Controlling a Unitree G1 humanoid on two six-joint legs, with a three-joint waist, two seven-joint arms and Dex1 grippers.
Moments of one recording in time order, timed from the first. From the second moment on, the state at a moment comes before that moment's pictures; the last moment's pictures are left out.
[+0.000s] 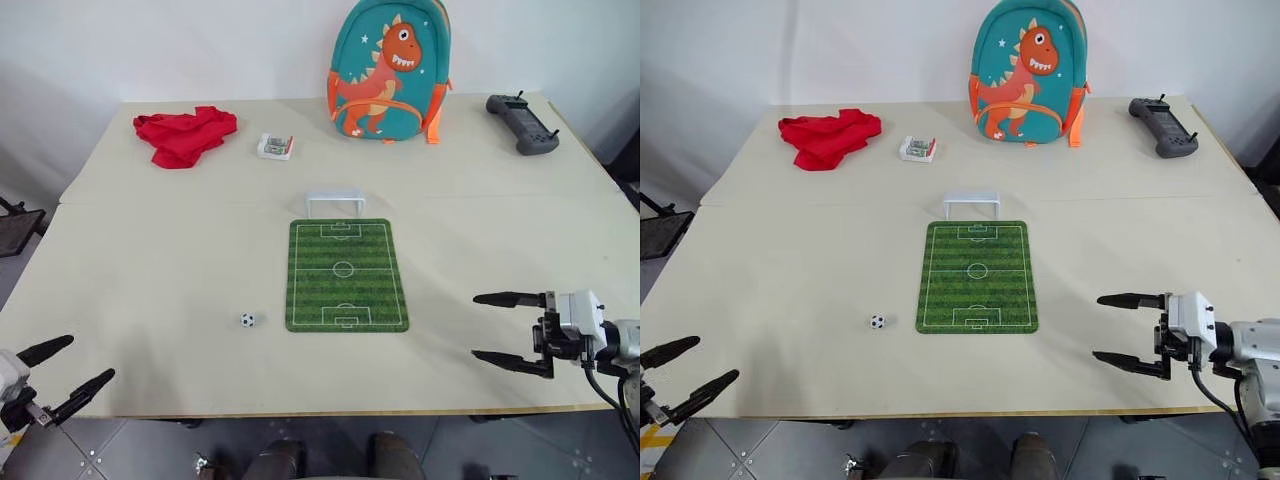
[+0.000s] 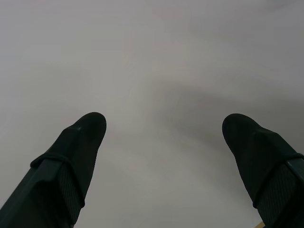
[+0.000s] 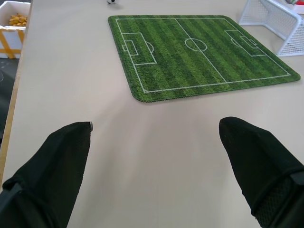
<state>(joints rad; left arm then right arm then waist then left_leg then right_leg) 0.45 0.76 0.73 0.09 -0.43 -0.14 -1.00 -0.13 -0.86 -0.21 0.28 0.53 -0.26 1.54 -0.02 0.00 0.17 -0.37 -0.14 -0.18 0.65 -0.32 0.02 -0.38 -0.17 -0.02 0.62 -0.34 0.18</state>
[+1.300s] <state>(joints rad) -0.13 0.62 0.09 0.06 -0.35 0.08 -1.00 -0.07 -0.68 -0.25 0.16 0.65 -0.21 1.53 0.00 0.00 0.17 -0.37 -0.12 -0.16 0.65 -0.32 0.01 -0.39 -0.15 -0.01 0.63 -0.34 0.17</state>
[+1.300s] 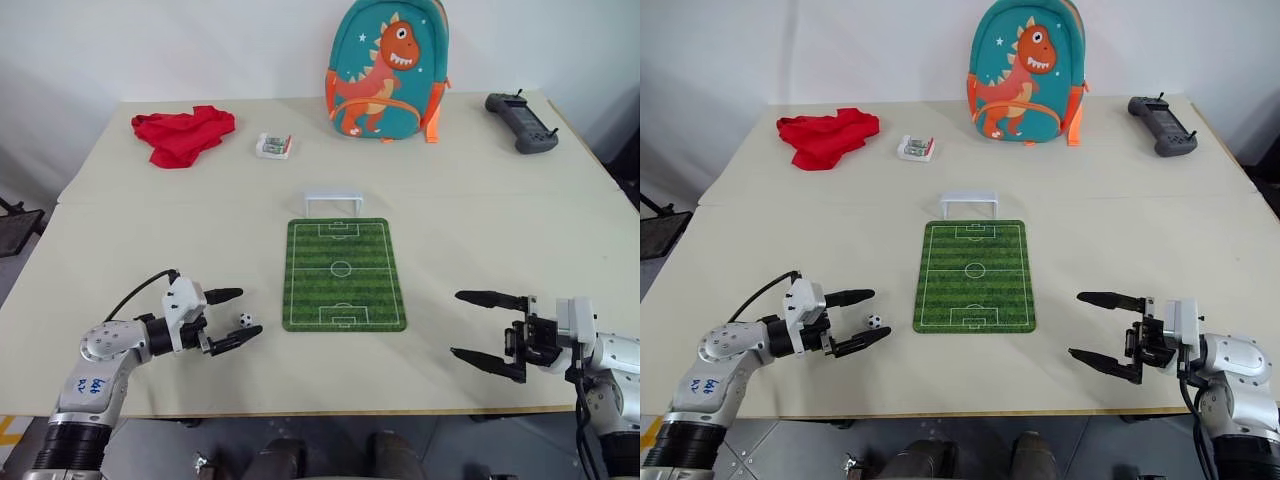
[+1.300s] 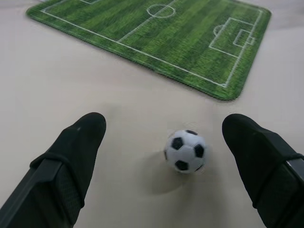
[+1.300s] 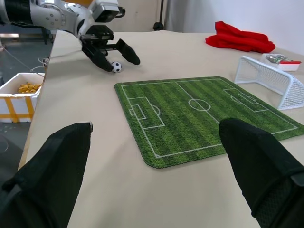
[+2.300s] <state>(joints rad) -0.61 0.35 -0.33 0.14 -0.13 0.25 -0.92 -0.08 -0.75 -0.32 0.22 0.62 -0.21 1.51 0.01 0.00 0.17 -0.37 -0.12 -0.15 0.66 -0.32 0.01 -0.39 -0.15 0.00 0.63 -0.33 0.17</state>
